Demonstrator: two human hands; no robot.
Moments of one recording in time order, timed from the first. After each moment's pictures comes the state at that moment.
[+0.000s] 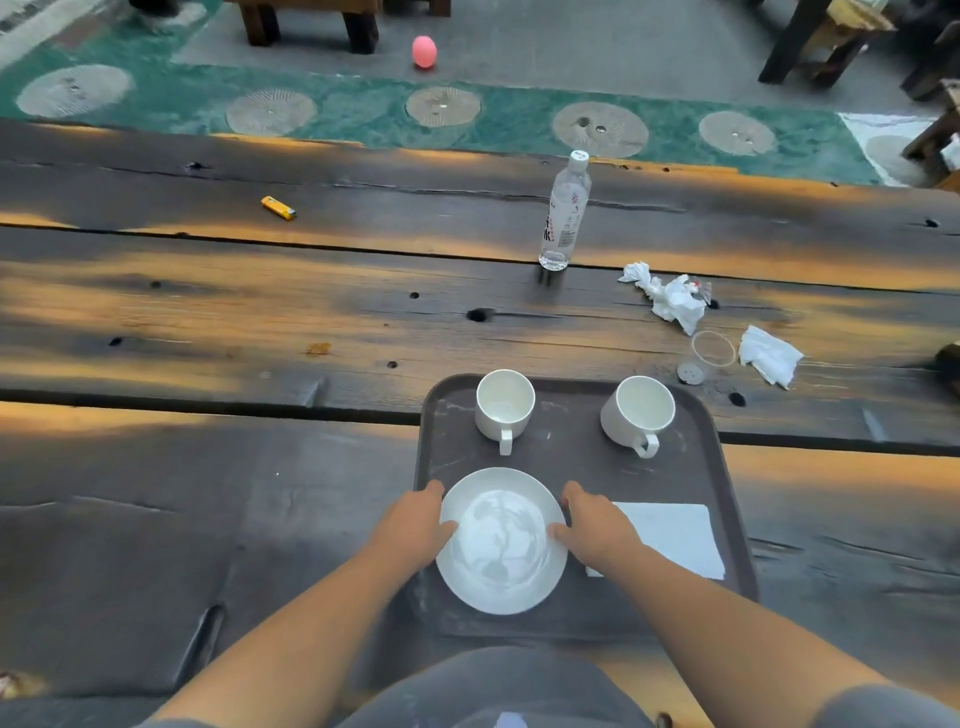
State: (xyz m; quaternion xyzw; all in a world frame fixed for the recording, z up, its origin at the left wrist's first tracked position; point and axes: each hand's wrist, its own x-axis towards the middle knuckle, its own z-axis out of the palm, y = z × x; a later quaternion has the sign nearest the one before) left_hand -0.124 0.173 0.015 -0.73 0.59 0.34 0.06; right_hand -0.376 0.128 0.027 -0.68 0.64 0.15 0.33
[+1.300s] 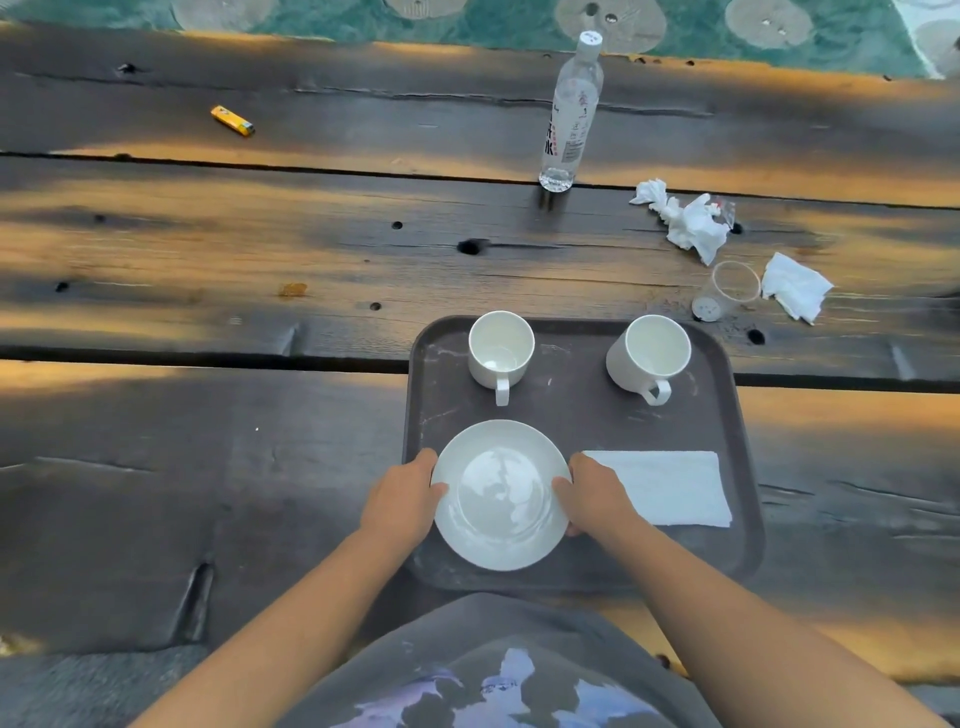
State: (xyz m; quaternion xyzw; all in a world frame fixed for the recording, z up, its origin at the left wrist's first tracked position) left_hand -0.129 0.193 -0.007 -0.75 0.57 0.34 0.02; right_hand -0.369 0.143 0.014 -0.56 0.70 0.08 0.43
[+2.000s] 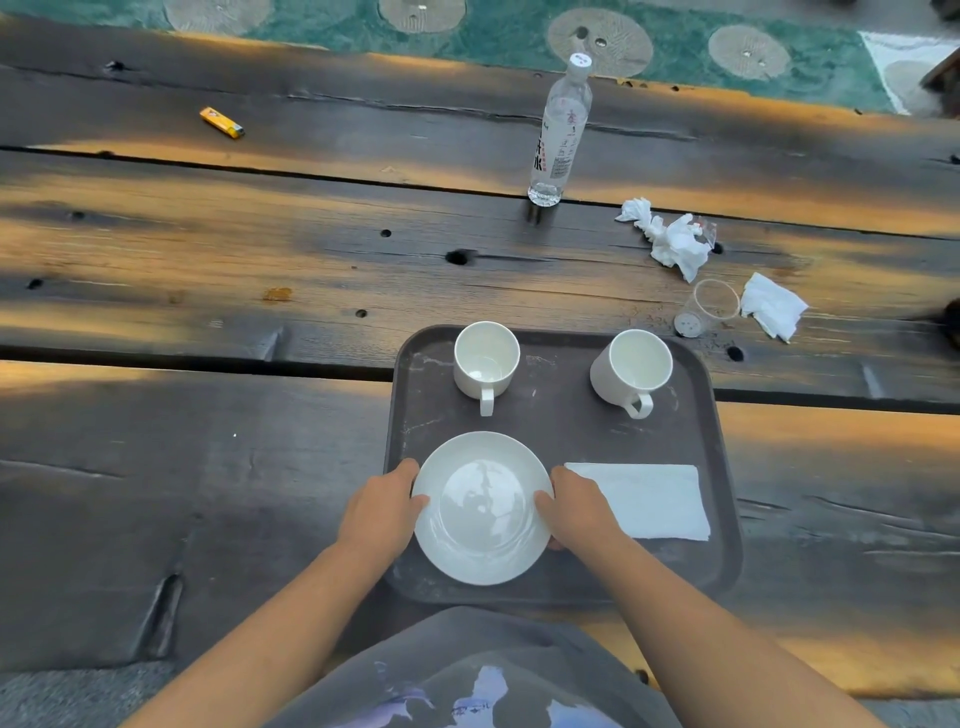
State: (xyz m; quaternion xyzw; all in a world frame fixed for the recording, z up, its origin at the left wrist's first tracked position) left_hand -0.127 0.196 -0.018 -0.76 0.56 0.33 0.00; right_hand -0.369 0.145 0.017 -0.60 0.68 0.11 0.40
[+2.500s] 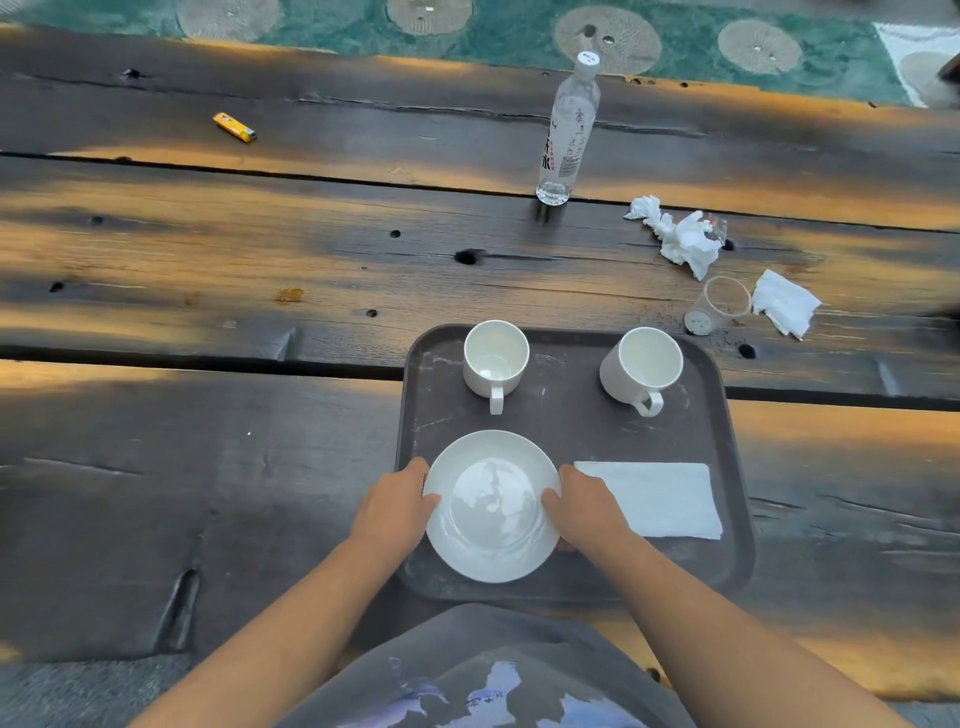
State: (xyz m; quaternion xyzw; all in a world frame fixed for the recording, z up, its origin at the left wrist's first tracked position) left_hand -0.130 0.196 -0.013 -0.76 0.55 0.34 0.00; right_hand -0.368 0.148 0.016 -0.60 0.69 0.12 0.39
